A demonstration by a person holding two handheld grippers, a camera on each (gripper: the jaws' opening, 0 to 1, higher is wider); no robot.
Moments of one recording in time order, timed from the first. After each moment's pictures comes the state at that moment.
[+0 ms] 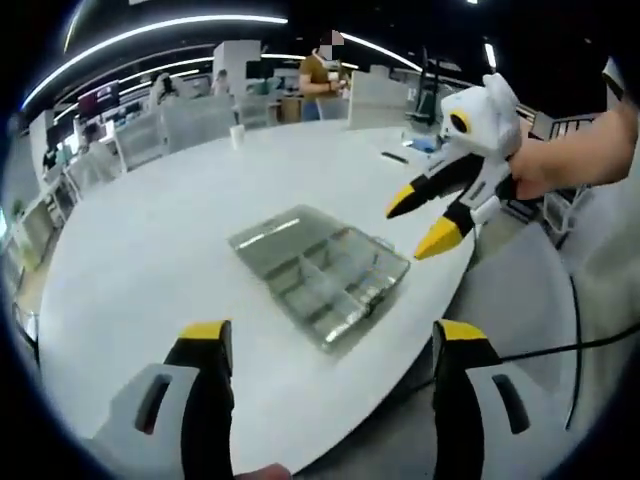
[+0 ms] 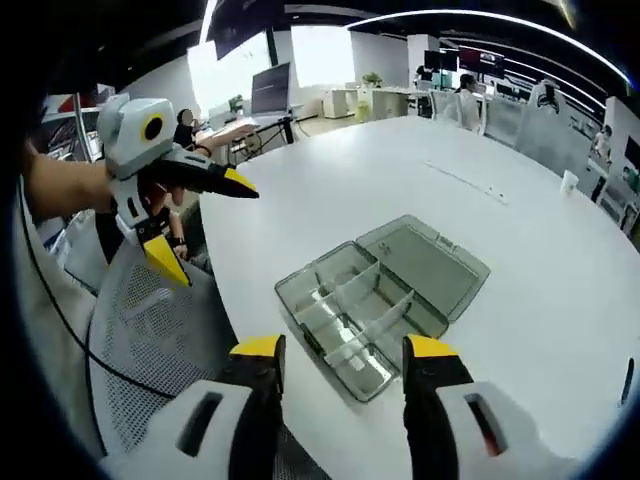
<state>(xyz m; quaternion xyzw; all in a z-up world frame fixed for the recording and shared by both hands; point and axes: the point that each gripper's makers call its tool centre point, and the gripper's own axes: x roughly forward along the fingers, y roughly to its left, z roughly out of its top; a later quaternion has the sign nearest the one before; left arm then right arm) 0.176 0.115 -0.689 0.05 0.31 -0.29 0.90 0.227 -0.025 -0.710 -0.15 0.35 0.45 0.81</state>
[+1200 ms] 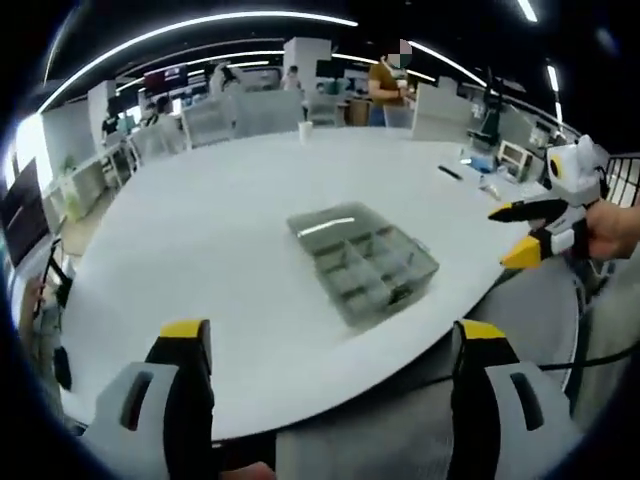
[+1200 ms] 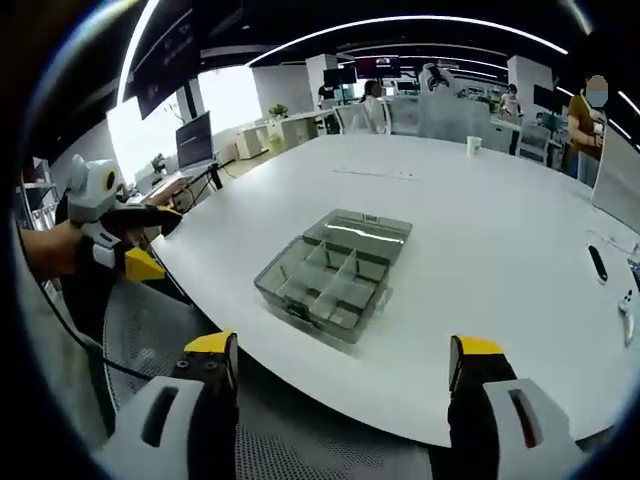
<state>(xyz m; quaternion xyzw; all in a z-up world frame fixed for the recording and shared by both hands) 0.138 0.152 -0.670 0.02 0.31 -0.15 0.94 0.183 -0.091 -0.691 -0.05 0.34 0.30 0.89</state>
